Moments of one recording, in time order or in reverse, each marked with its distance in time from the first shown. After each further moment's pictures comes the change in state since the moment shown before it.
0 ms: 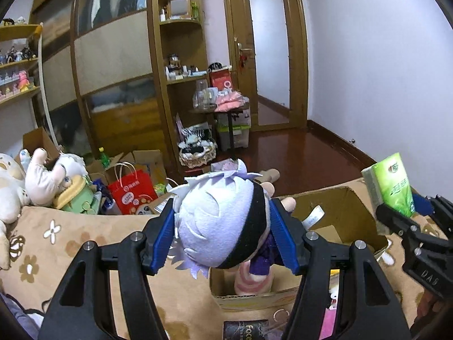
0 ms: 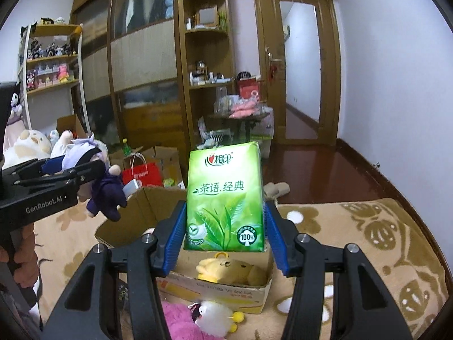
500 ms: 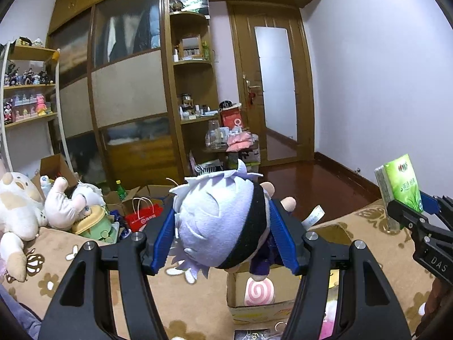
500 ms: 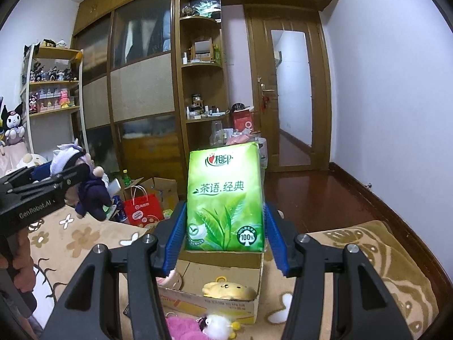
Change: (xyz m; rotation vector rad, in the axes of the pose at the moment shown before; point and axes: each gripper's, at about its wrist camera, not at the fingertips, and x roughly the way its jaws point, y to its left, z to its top) left arm -0.087 0.004 0.034 0.007 -0.179 0.061; right arm -0.069 0.006 0.043 0.021 -0.149 -0.023
